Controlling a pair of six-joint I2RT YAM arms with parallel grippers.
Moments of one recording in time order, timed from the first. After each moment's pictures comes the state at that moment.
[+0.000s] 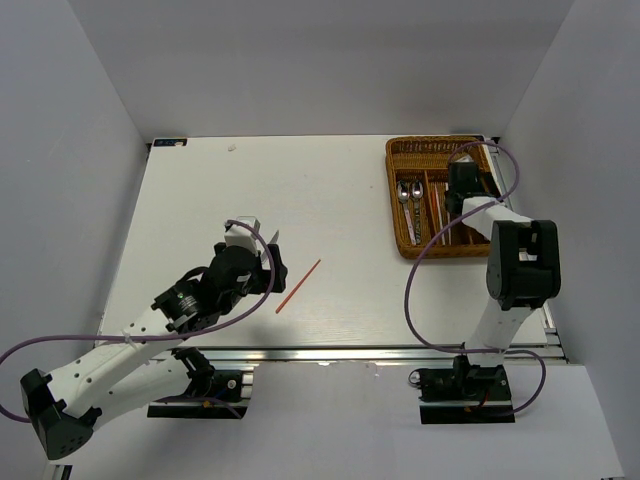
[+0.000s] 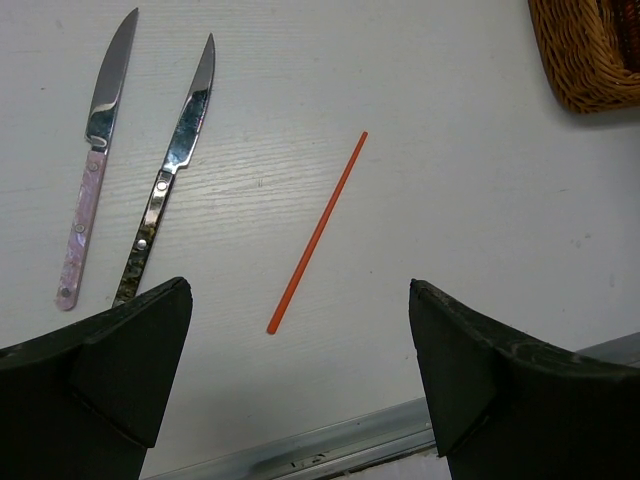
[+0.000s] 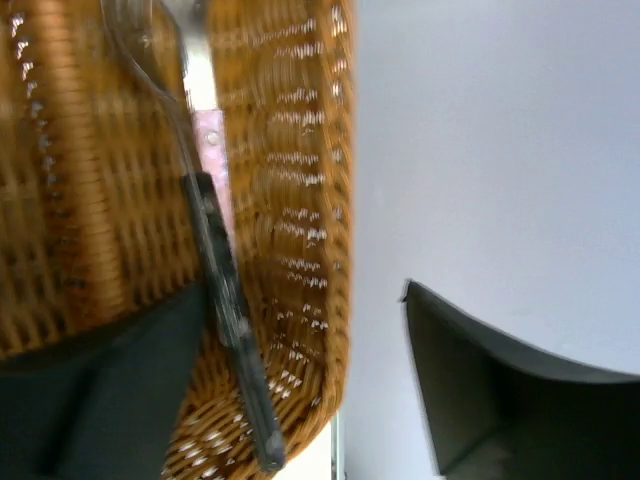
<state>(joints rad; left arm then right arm) -0.85 0.82 0.74 -0.53 -0.42 -0.55 0.06 1.83 1.15 -0.15 0.63 -0.48</state>
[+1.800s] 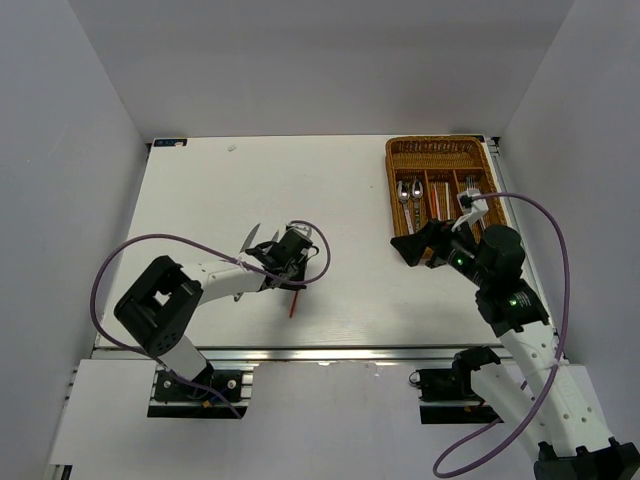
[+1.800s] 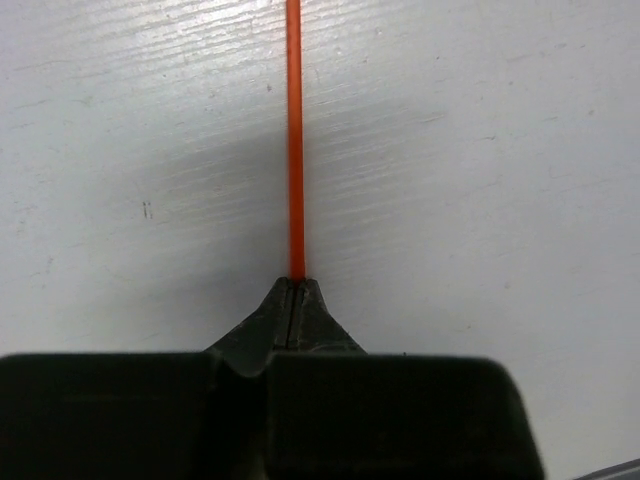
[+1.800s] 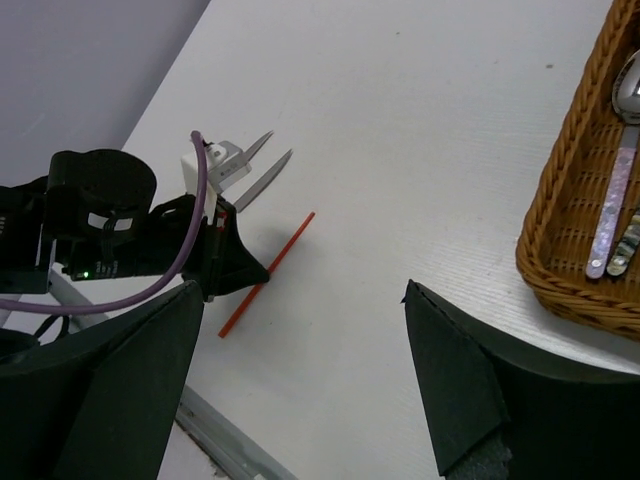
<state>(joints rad) -0.76 1.61 0.83 -0.25 -0.16 -0.50 0.30 0.66 0.69 -0.24 -0.38 0.41</state>
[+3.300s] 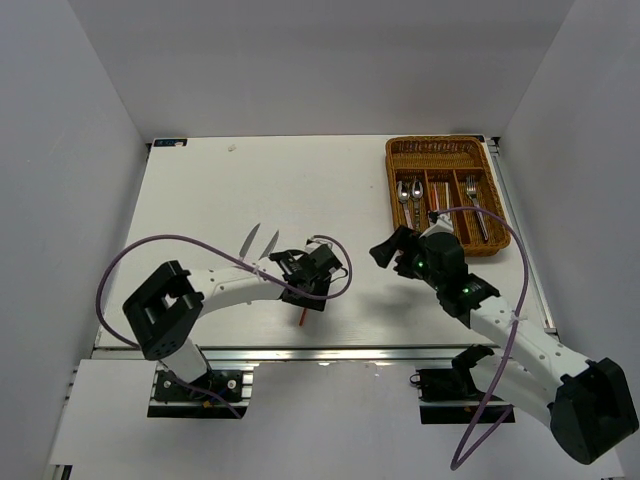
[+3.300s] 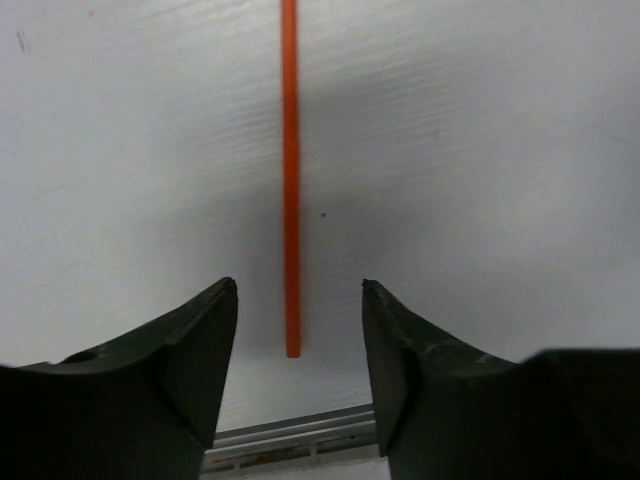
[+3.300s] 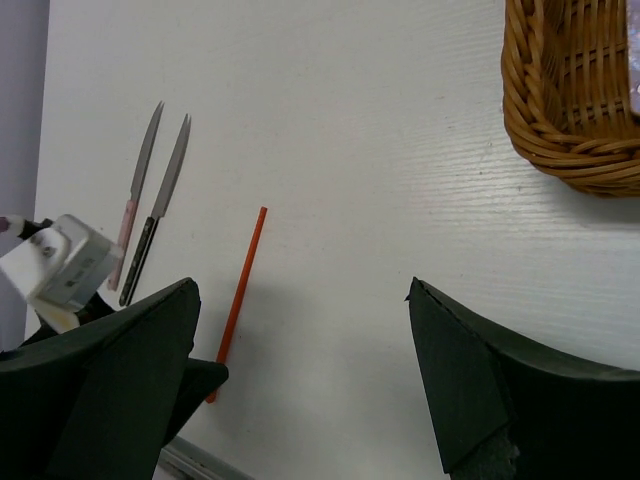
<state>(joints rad) -0.98 1.61 0.99 -0.59 -0.25 -0.65 0.54 0.94 0.49 0.00 0.01 0.75</state>
